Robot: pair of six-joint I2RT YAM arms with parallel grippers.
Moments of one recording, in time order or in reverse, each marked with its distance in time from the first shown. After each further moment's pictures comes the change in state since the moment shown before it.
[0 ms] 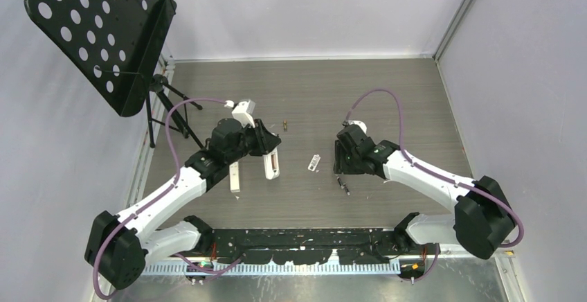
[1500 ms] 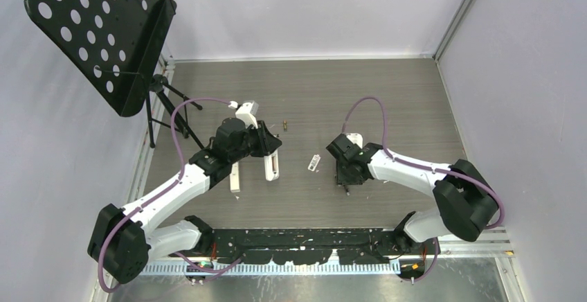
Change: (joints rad) left arm 0.000 0.057 0.000 0.003 0.003 0.021; right arm 0.089 0.158 -0.009 -0.099 0.103 0.107
